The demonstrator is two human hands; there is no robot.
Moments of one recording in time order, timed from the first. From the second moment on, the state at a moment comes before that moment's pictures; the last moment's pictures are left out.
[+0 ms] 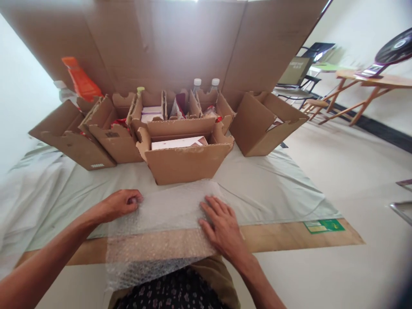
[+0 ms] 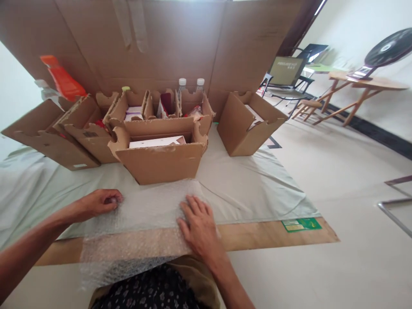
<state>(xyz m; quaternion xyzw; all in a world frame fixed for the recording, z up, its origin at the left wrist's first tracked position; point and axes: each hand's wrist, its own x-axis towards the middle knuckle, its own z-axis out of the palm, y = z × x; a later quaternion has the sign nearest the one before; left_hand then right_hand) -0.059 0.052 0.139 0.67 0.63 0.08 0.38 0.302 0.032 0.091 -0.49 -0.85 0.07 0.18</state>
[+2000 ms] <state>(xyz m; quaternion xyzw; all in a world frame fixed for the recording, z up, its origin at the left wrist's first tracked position) -0.059 -0.040 0.115 0.64 0.75 0.10 0.16 0.391 0.022 0.103 -0.62 -0.75 0.08 0.21</state>
